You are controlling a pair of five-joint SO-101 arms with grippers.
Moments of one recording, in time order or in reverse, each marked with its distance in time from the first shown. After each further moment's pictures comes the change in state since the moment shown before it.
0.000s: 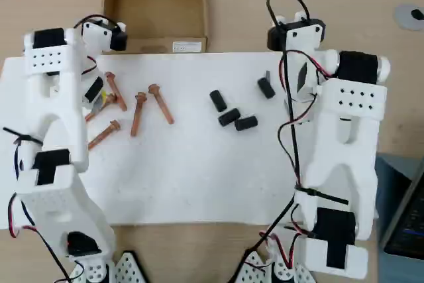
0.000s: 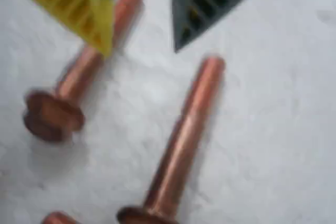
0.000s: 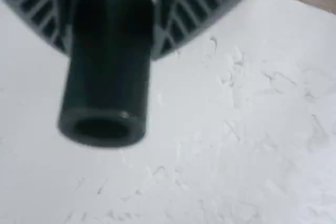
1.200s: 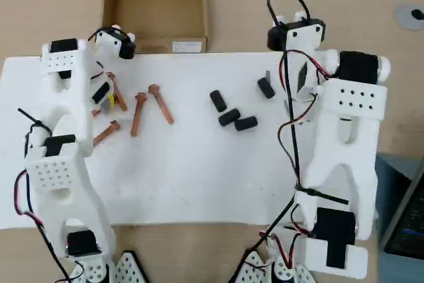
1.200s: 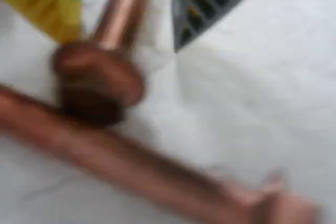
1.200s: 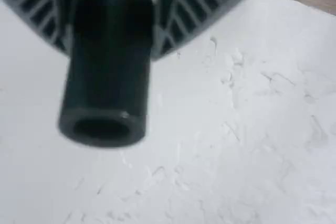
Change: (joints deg) left arm 0.9 14.6 -2.5 -12.9 -5.4; right arm 0.0 0.0 0.0 0.0 0.1
